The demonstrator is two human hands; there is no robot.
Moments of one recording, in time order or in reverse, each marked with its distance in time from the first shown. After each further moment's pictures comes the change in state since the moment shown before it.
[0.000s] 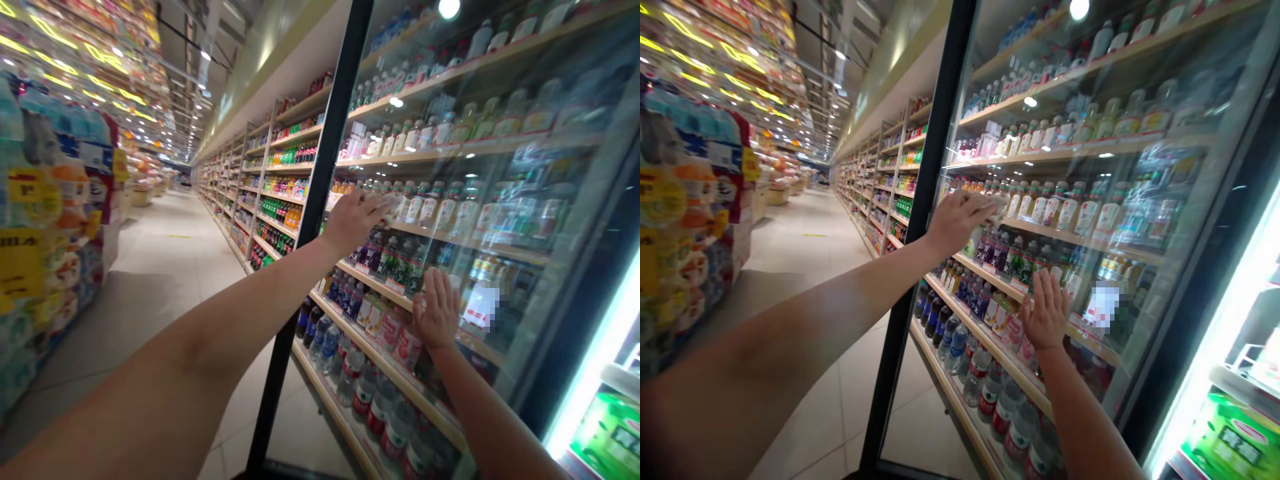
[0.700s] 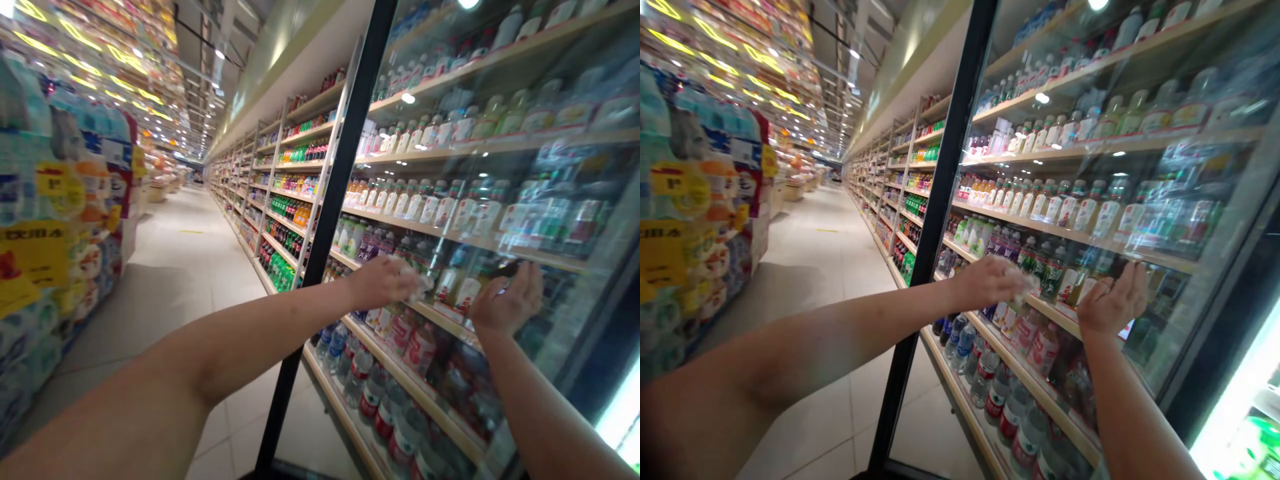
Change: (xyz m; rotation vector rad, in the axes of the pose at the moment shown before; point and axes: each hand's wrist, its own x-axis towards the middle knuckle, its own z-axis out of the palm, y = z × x) left_hand -0.057 0.055 0.004 -0.148 -0.026 0.453; right_hand 0.042 0.061 0.006 -0.011 0.233 0.422
